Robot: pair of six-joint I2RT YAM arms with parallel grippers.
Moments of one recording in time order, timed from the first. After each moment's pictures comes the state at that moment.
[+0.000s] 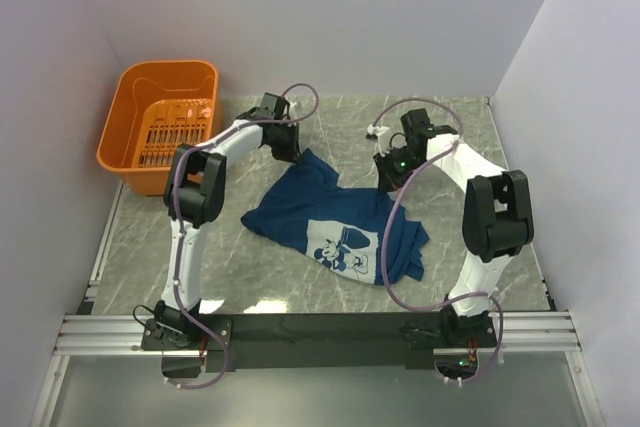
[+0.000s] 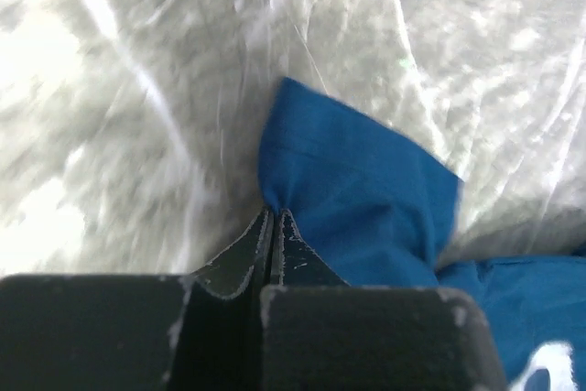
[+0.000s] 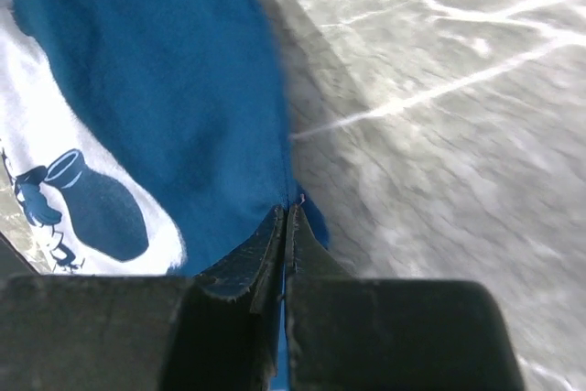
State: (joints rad) left arm -0.36 2.30 1.82 -0.50 0.33 -0.31; right arm 0.20 1.83 1.34 -0.77 -0.52 -0.46
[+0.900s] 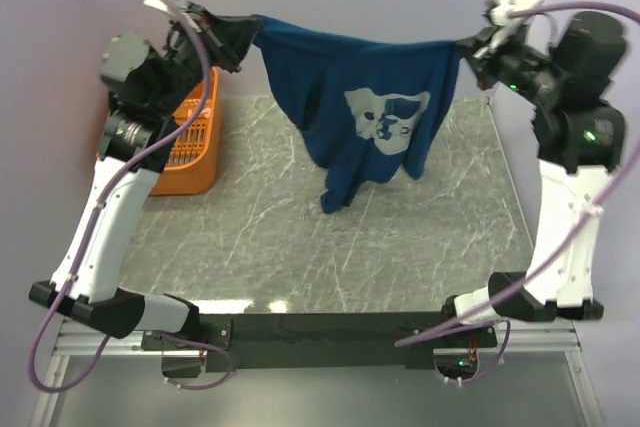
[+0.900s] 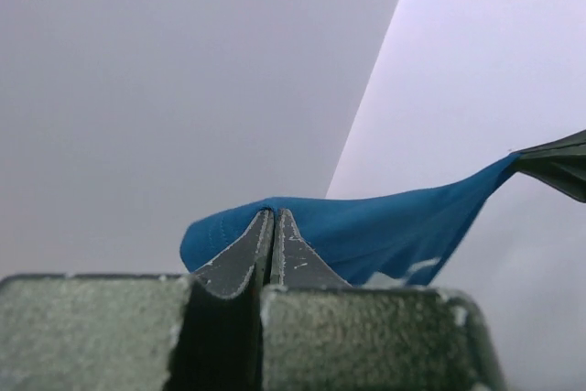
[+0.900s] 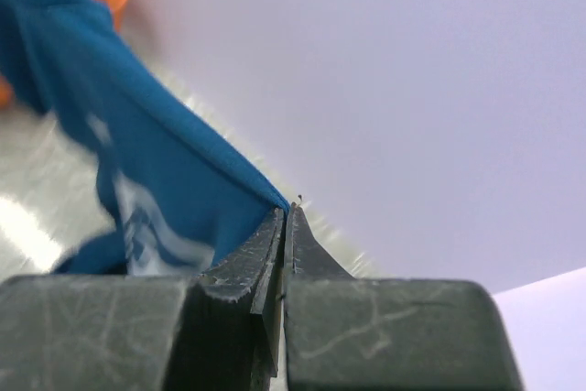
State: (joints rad) left arm -0.37 1.36 1.83 -0.14 0.27 -0.35; right arm 0.02 1.43 2.23 -0.90 -0.56 -0.48
